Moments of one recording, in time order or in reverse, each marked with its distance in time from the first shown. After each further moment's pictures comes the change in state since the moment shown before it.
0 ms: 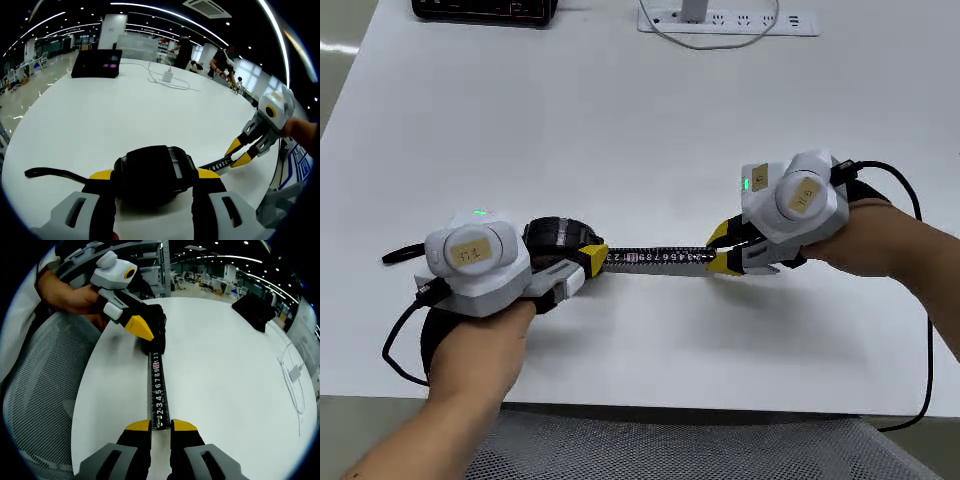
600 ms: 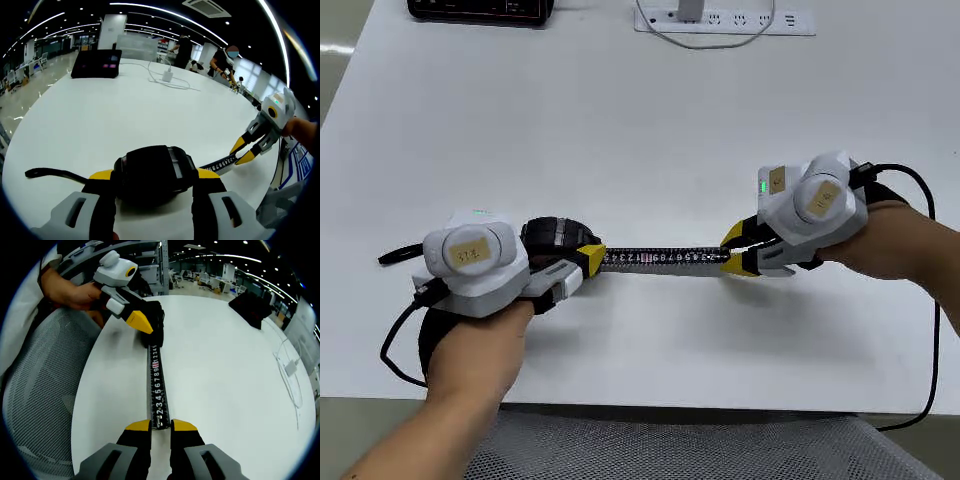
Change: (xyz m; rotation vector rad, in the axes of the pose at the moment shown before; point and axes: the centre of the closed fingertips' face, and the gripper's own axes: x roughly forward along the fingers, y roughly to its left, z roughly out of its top) left arm 0.000 -0.001 0.000 0.005 0.002 0.003; right arm -0.012 -0.001 -0.014 0.003 0.013 -0.020
